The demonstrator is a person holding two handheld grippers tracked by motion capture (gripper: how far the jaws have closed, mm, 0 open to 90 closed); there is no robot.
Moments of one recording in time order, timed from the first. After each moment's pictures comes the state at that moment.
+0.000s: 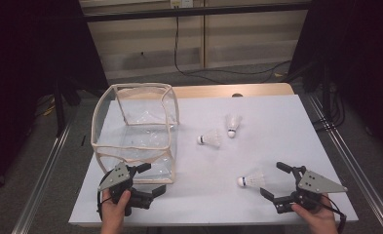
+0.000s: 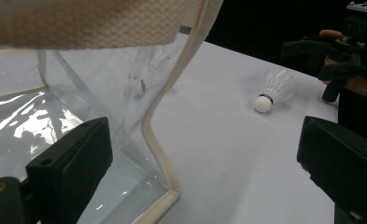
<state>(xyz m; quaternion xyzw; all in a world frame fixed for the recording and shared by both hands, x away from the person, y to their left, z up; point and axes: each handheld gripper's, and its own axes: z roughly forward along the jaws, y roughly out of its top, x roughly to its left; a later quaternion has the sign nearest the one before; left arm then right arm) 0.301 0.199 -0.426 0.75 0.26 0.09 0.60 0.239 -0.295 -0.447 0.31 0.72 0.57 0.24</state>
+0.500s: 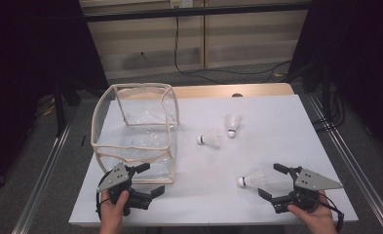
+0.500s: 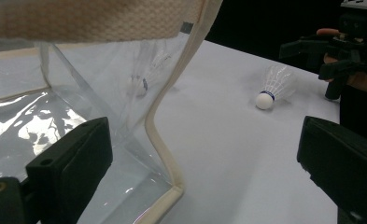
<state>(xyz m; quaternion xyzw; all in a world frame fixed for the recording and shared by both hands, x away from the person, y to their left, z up) 0.301 0.202 -0.428 0.76 0.25 0.09 0.60 0.243 -0.291 -0.448 0.33 0.73 0.56 0.21</state>
